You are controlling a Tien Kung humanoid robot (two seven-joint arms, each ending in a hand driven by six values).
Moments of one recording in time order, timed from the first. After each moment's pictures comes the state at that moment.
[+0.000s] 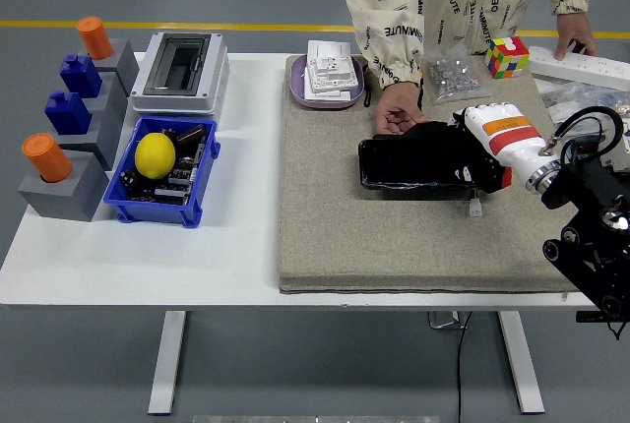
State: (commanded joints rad) left arm 0.02 0.15 -1.51 -0.18 1.28 0.03 0.16; right arm 0.63 -0.32 0.72 0.95 -2.01 -0.33 0.09
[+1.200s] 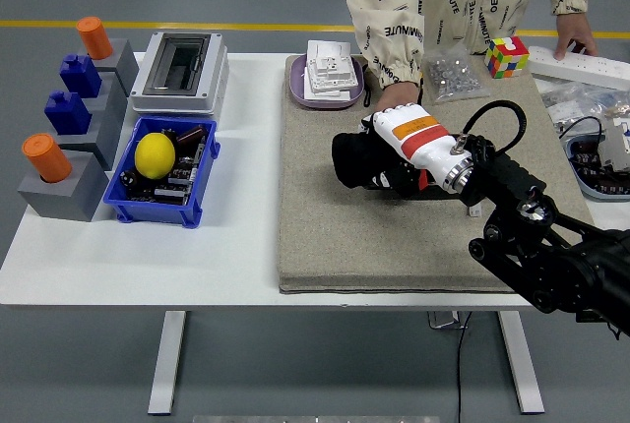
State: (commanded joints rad) left arm 0.02 0.16 -1.50 -0.18 1.28 0.03 0.16; right arm 0.73 -0.18 0.59 0.95 -1.99 -0.33 0.09
